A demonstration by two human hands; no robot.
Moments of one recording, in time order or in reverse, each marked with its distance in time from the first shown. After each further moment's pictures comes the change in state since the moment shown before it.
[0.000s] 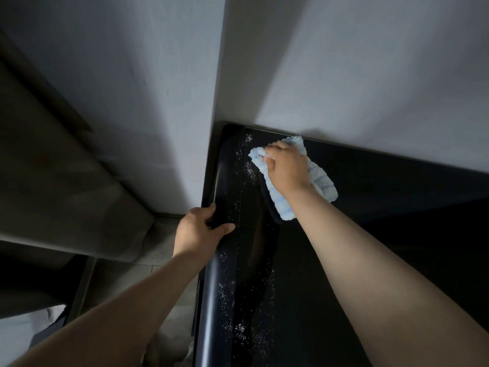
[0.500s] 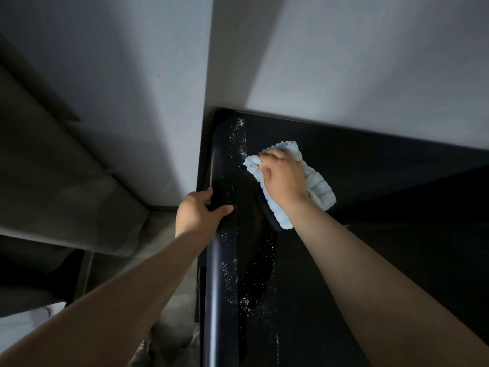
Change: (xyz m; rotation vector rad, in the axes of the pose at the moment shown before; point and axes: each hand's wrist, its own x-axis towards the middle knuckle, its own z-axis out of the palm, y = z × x) left_hand -0.002 0.002 -0.002 0.004 0.002 0.008; right_hand -0.063 -0.008 0.007 -0.033 0.019 0.015
